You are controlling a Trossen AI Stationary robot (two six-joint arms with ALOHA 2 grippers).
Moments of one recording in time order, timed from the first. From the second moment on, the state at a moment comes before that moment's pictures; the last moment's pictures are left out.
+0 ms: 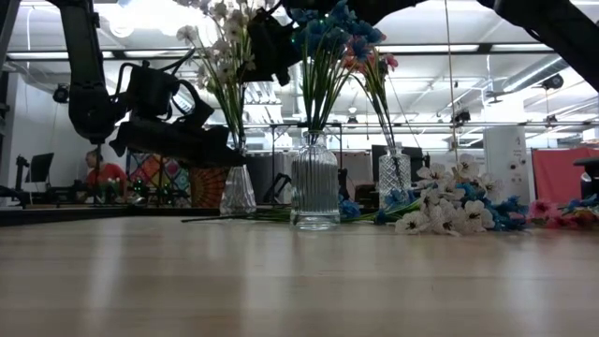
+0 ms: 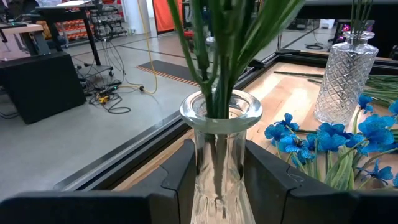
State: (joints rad) left arm 0.58 1.67 0.32 1.19 -0.07 0.04; right arm -0.37 2.10 1.98 -0.26 -0.21 -0.23
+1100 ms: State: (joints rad) left arm 0.58 1.67 0.33 1.19 -0.07 0.04; right arm -0.37 2.09 1.98 -0.33 -0.16 -0.18
